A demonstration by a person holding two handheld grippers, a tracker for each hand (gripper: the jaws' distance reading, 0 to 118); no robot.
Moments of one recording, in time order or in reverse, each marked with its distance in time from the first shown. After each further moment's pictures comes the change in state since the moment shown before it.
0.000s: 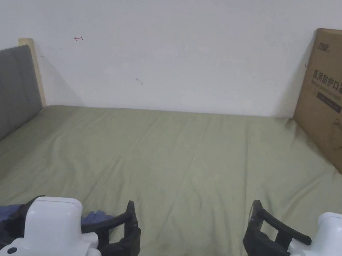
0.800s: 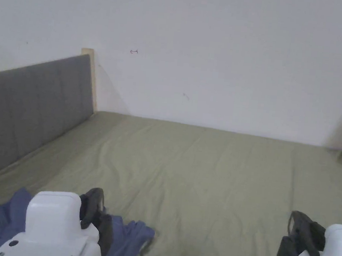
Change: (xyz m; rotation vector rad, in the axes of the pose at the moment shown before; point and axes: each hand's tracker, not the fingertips) left arm -0.064 0.019 0.017 0.040 0.159 0.150; right arm -0.067 0.026 -0.011 0.011 0.234 0.105
